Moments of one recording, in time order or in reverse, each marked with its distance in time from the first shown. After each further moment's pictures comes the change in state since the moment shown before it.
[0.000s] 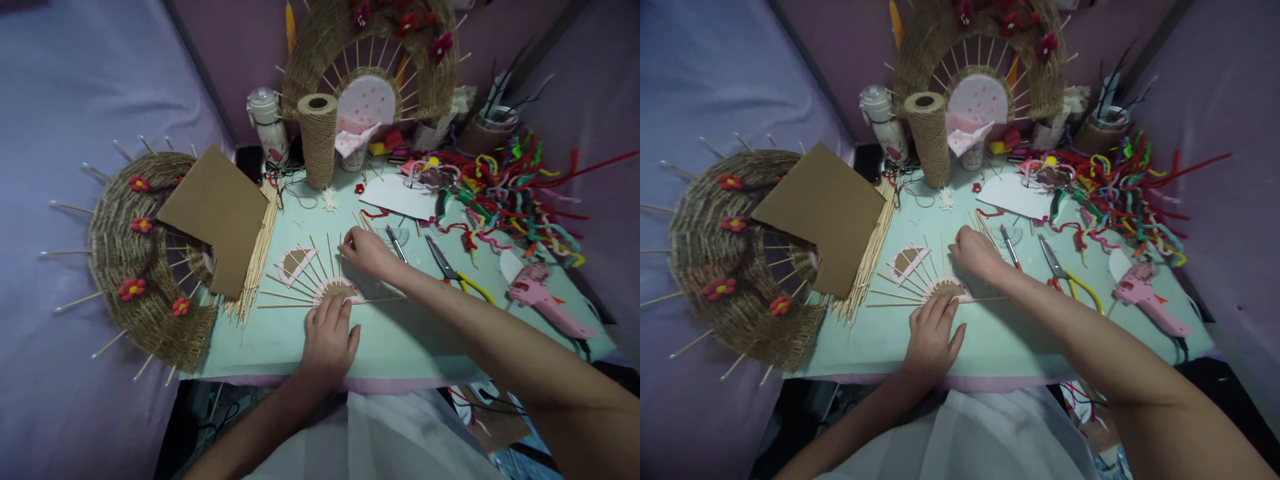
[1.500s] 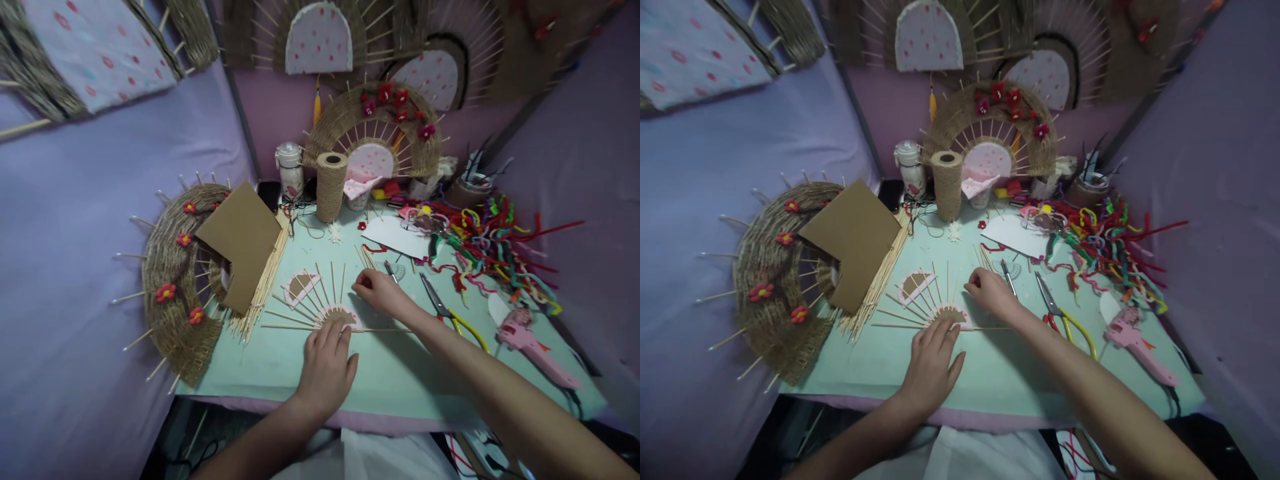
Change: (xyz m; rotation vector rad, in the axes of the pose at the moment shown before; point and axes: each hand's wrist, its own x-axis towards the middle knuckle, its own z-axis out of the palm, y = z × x) left_hand -0.003 -0.001 0.001 0.006 0.018 -0.001; right_hand -0.026 0.015 -0.012 0.093 -0.034 -0.051
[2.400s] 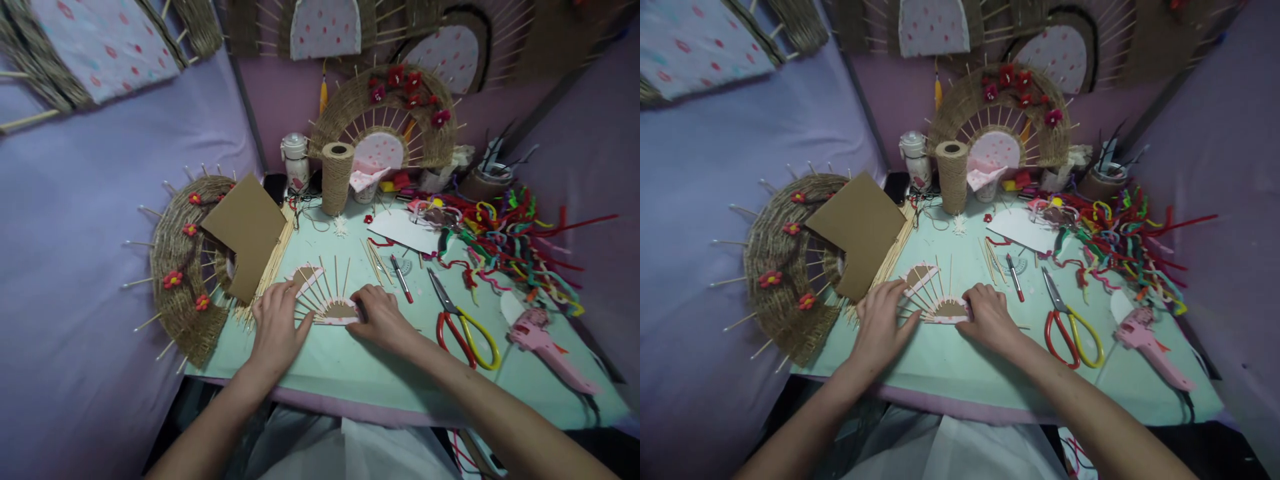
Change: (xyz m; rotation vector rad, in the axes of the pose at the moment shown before) left_hand 0.029 -0.055 -0.070 0.089 0.003 -0.256; right_hand -0.053 0.002 0.030 -0.136 -0.028 -0.228
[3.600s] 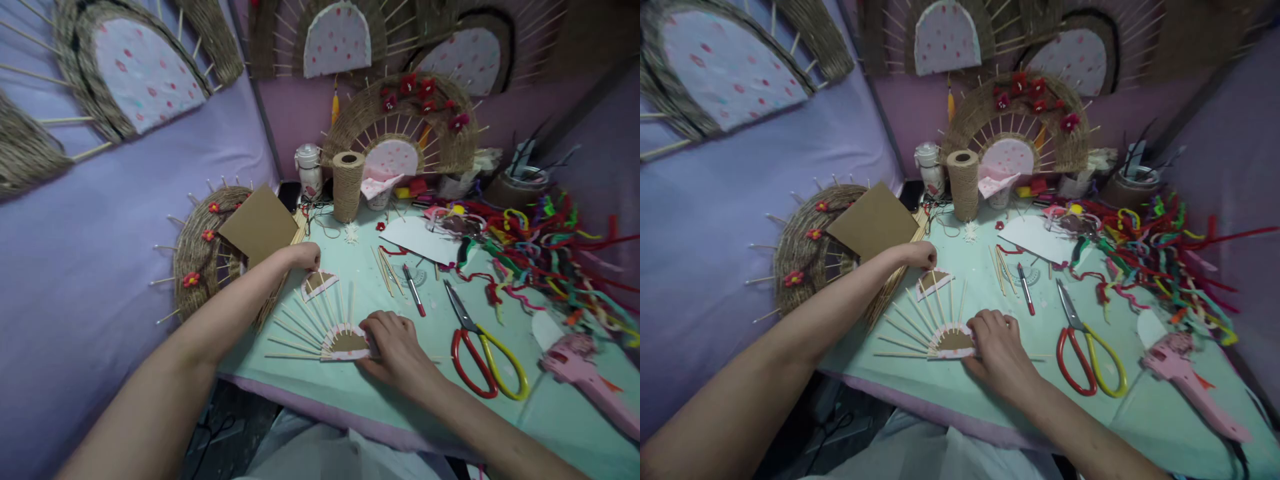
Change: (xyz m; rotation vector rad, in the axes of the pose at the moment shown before) left_hand 0.196 -0.027 0.027 0.170 -0.991 0.094; right_hand -0.036 0.000 -0.001 0.085 0.045 -0.182
